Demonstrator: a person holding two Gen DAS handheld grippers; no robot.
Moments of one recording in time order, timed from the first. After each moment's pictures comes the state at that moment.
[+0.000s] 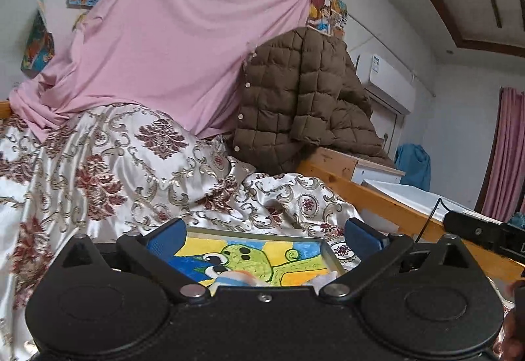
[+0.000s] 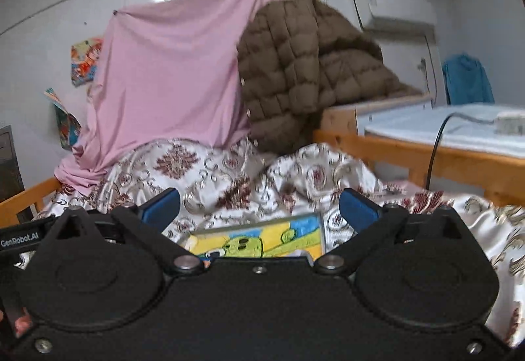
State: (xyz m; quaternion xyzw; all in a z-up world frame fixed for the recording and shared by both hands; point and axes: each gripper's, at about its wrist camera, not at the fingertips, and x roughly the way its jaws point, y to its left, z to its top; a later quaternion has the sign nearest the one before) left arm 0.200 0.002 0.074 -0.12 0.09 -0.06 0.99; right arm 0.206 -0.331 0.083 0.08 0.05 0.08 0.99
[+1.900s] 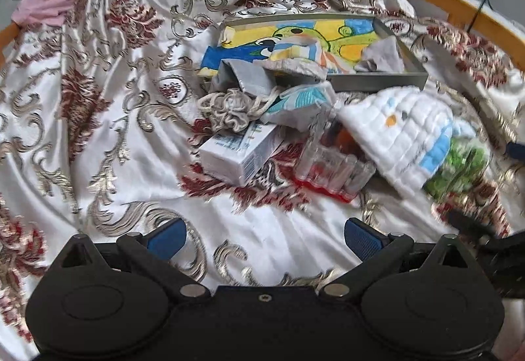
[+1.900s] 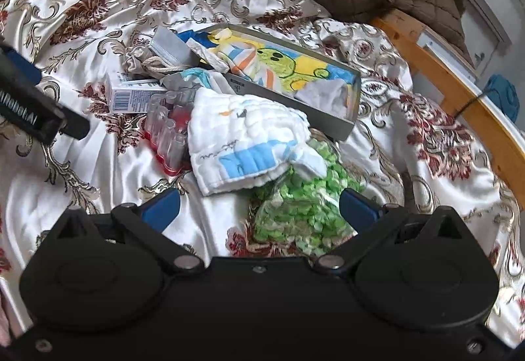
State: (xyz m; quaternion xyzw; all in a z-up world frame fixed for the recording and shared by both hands) left arm 0.177 0.013 -0.015 -0.01 0.44 -0.03 0.90; right arm 0.165 -0.236 -0.024 -0.23 0.30 0.11 0.92
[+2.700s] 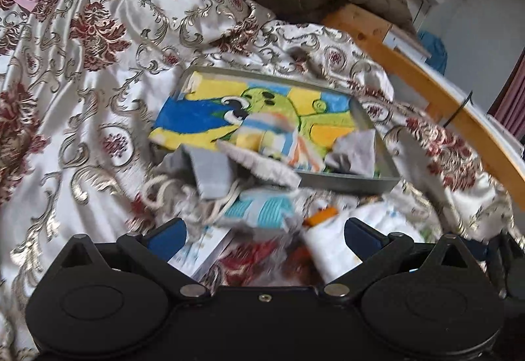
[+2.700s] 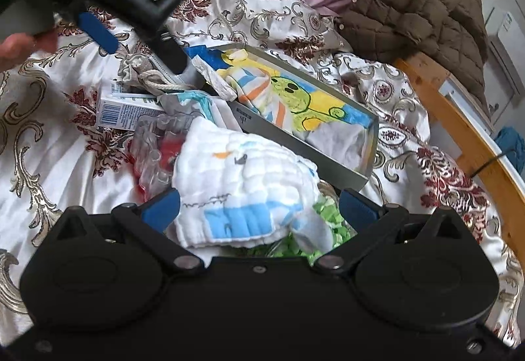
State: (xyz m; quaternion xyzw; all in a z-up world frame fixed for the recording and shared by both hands) left arm 0.262 0.030 -0.003 -0.14 0.36 -0.10 0.92; right arm 0.217 -0.214 -0.034 -0.29 0.25 0.15 0.91
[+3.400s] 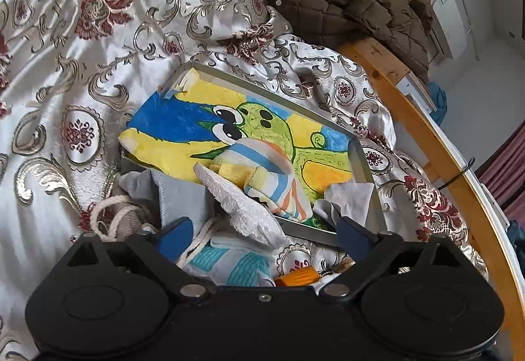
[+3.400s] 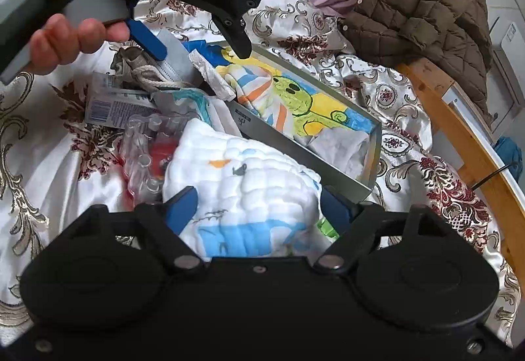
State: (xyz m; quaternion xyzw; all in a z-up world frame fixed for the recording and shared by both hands) left arm 0.320 0.036 -0.022 -0.26 0.35 -0.10 0.89; right arm 0.245 -0.205 -0.047 -0.31 0.25 0.15 0.91
